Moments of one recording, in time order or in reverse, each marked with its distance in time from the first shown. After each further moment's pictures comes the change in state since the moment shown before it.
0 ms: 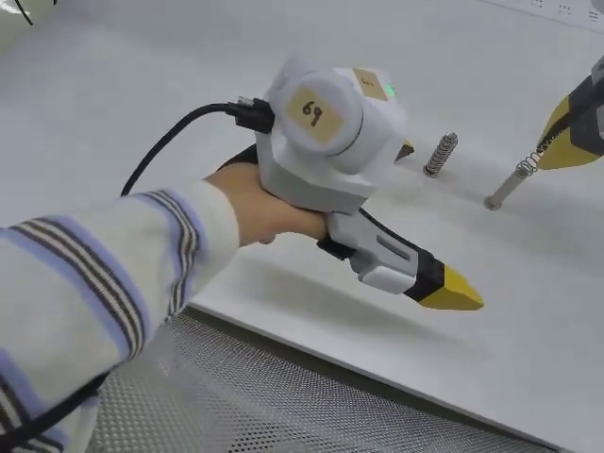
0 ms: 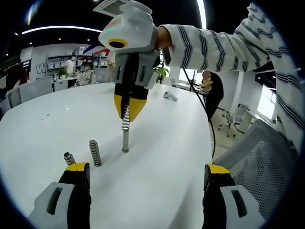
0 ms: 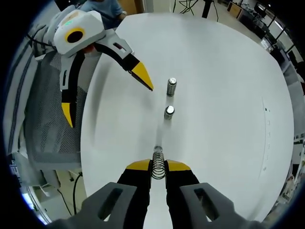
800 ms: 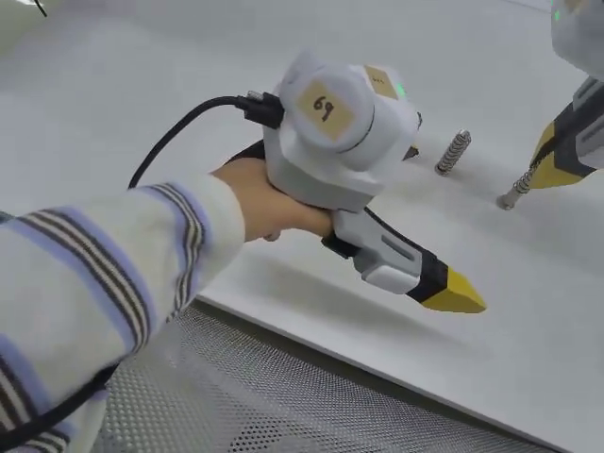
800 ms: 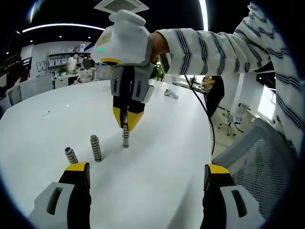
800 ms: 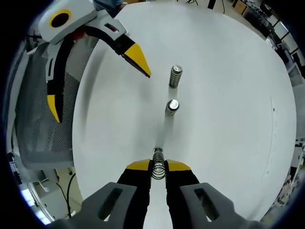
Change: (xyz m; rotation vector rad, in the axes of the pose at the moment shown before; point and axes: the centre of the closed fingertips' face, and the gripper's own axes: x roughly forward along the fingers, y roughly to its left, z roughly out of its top) left arm -0.003 0.001 -0.007 -0.013 0.023 0.004; right arm 0.034 0.001 -0.007 -0.024 0.084 0.000
